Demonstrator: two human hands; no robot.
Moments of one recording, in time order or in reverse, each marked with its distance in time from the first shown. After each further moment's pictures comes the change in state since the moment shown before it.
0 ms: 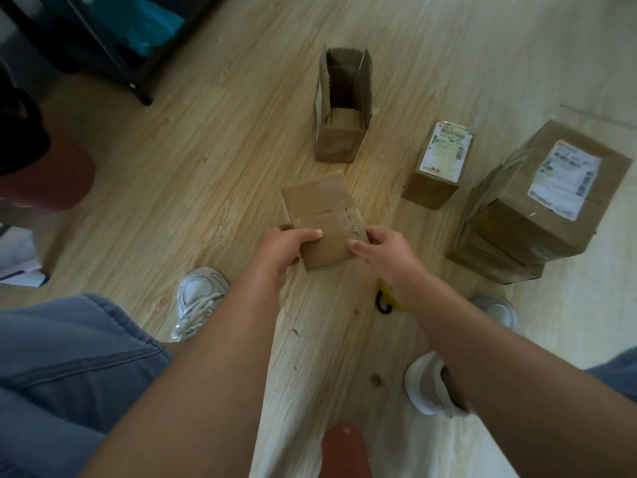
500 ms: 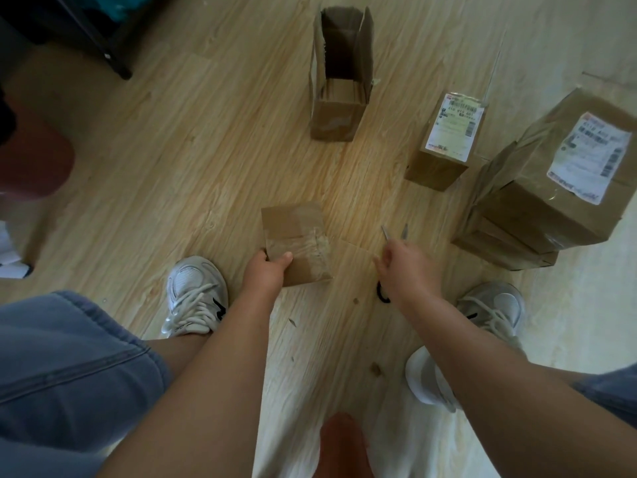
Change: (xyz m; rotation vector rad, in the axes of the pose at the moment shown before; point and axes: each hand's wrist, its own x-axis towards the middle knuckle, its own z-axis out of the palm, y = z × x) left_hand 0.019 -0.064 -0.007 0.175 0.160 -0.073; right_hand 0.013 0.066 -0.004 -0.747 0.214 -0.089
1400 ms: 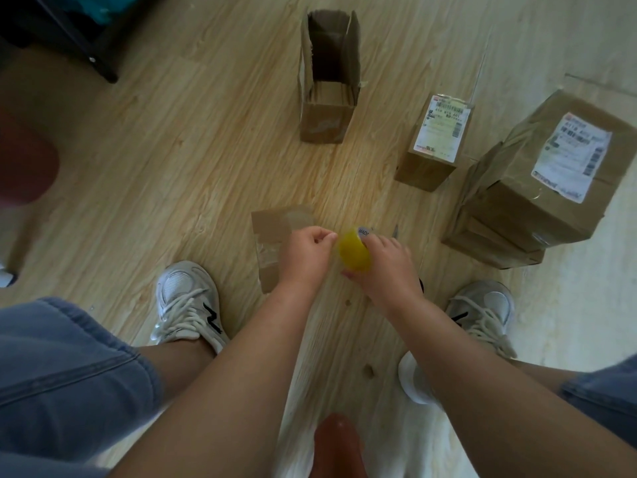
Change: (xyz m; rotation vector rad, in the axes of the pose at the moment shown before) left_hand -0.025 0.038 0.055 0.200 -0.038 0.424; right_hand -0.005 -0.008 -0.001 0.001 0.033 -0.209
